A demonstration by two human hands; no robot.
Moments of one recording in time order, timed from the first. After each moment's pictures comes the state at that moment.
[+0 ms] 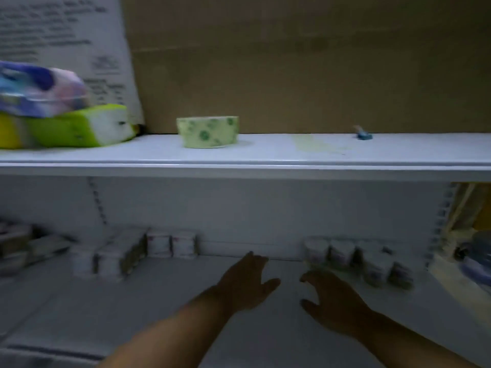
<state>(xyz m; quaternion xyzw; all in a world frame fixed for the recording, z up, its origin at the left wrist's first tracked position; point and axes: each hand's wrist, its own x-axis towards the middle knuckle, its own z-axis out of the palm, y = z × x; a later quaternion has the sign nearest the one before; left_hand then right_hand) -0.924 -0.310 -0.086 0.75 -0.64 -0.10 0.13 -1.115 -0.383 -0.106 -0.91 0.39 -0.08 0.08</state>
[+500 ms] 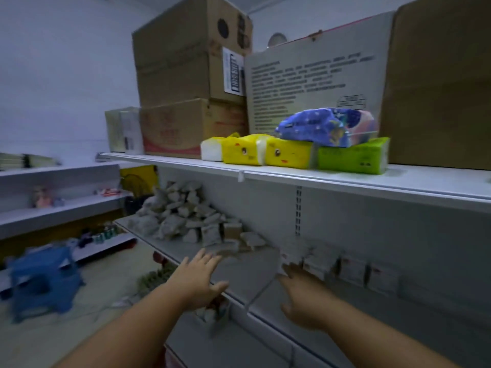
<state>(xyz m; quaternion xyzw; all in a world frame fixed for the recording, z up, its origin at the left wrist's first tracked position) -0.597 0.047 -0.037 0.92 -0.38 -0.02 0.01 -0.740 -0.160 -0.053 -1.00 0.08 -0.02 0.03</state>
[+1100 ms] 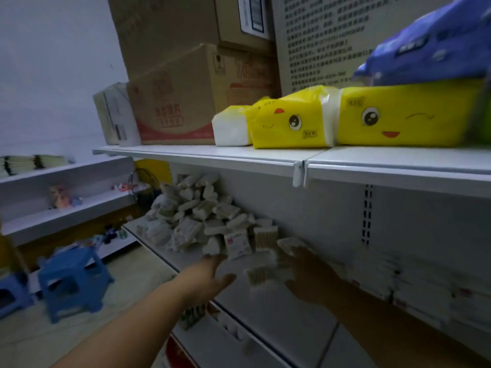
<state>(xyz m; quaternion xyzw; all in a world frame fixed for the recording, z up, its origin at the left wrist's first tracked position) -0.407 0.013 -0.058 0.94 -0.31 -0.12 0.09 -0.499 -0.214 -0.116 -0.99 0.07 -0.08 0.08</state>
